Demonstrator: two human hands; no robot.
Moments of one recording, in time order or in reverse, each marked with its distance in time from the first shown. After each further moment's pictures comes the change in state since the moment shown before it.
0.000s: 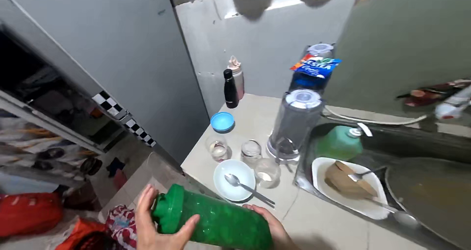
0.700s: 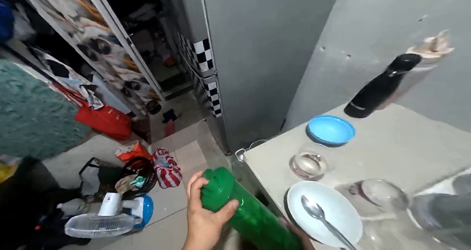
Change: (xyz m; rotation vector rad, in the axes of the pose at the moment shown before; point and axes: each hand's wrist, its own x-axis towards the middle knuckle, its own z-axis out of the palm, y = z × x) left_hand 0.003 -0.085 -0.006 -0.222 0.345 -0.308; right_hand 0.081 0.037 0.033 -0.200 0.137 0.098
